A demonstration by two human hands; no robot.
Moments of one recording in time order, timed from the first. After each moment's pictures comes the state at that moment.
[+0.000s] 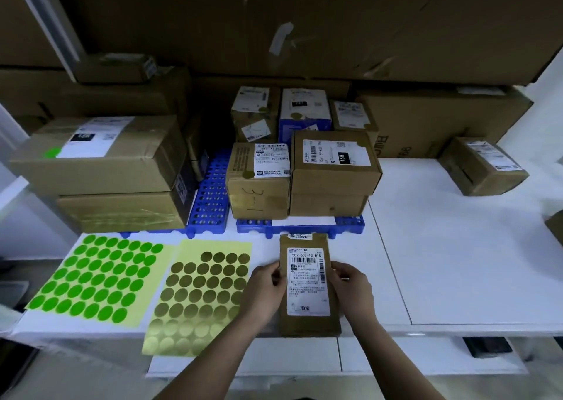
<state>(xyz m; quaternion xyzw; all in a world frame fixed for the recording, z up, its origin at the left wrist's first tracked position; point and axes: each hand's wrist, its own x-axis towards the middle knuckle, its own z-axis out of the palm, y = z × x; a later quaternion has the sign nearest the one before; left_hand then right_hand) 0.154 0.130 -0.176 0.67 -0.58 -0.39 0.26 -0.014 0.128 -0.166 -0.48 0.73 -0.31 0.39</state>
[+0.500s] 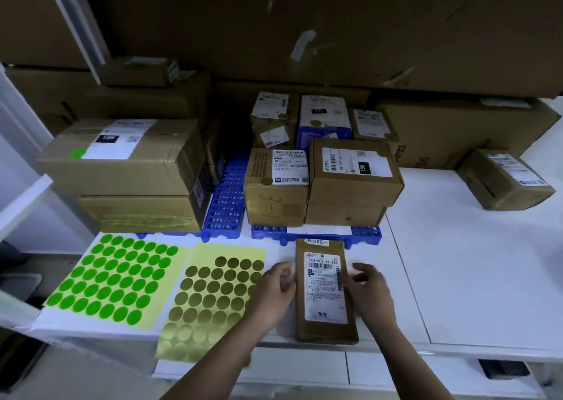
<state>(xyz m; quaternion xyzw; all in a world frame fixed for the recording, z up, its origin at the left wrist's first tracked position) 0.168 0.127 -0.167 0.65 -0.56 -0.43 0.29 -0.018 0.113 -0.167 -0.48 0.76 -0.27 0.34</state>
